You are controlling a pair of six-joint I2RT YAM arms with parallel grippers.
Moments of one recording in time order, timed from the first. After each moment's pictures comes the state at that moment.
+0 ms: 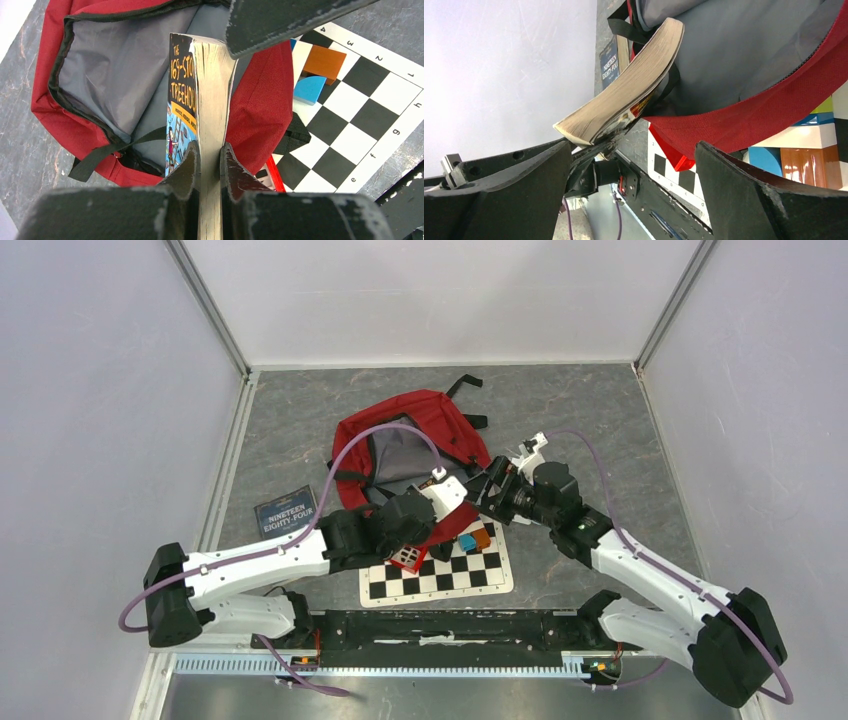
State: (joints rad) left arm -1.17 1.18 0.93 -0.43 -0.50 0.04; right arm 0.63 1.01 0.58 0.07 -0.26 1.07
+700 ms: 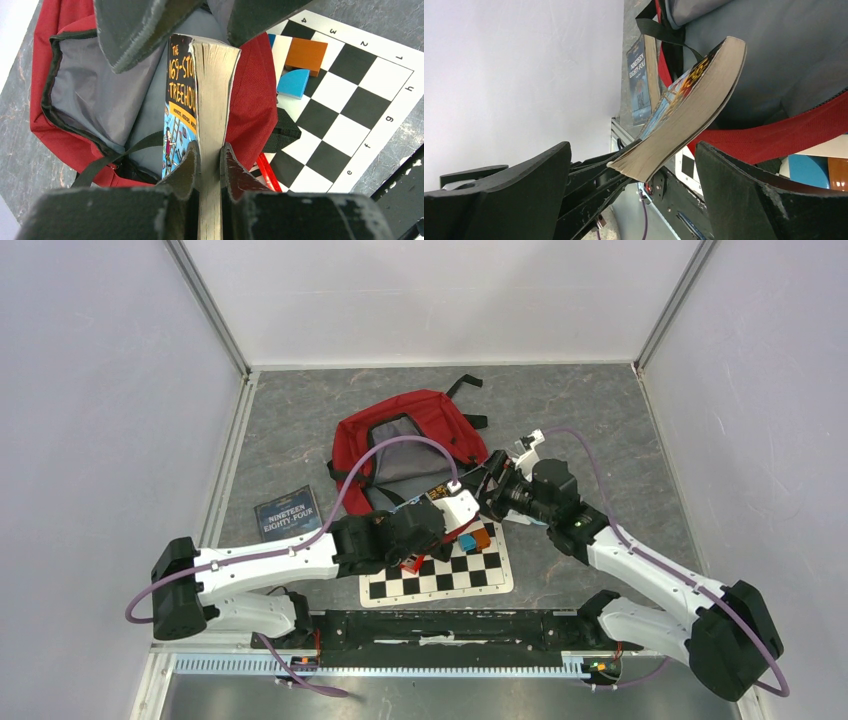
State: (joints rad) left arm -1.23 1.22 0.93 -0.41 -0.50 0.10; right arm 0.62 1.05 0.58 0.17 -0.31 1.18
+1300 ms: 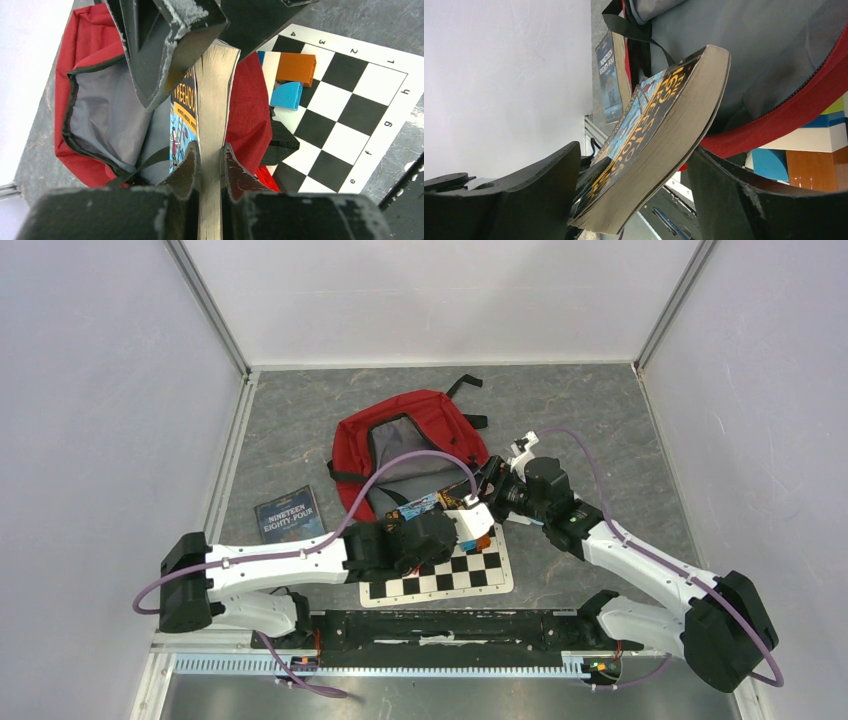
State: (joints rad) left arm -1.29 1.26 0.94 -0.34 -0.54 0.19; right arm 0.62 1.10 0.61 0.09 -0.29 1.10
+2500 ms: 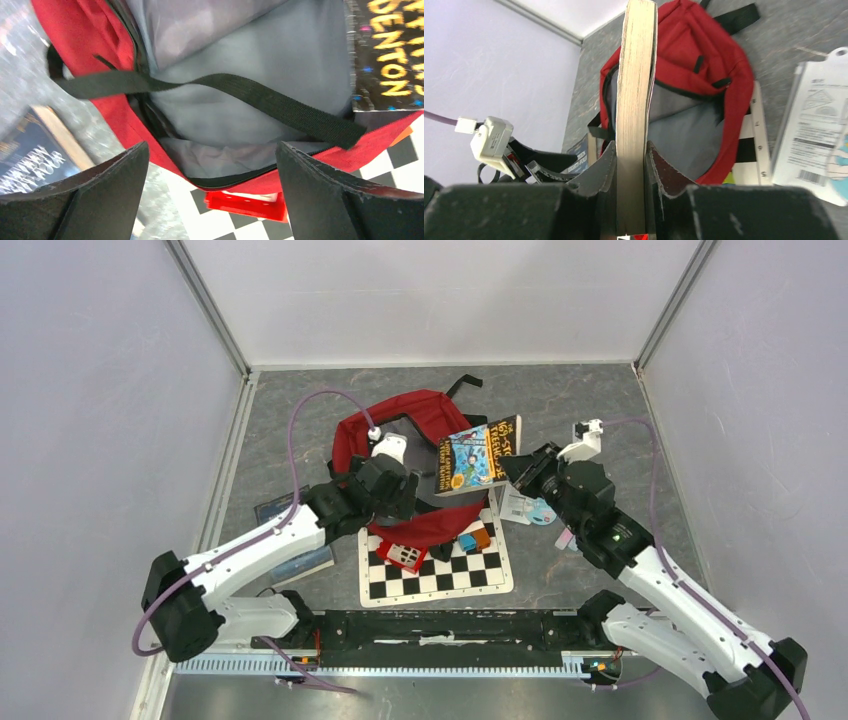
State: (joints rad) left arm -0.87 1.17 0.94 -0.53 -0.46 -0.30; right arm 0.63 0.83 0.70 -0.08 0.19 0.88
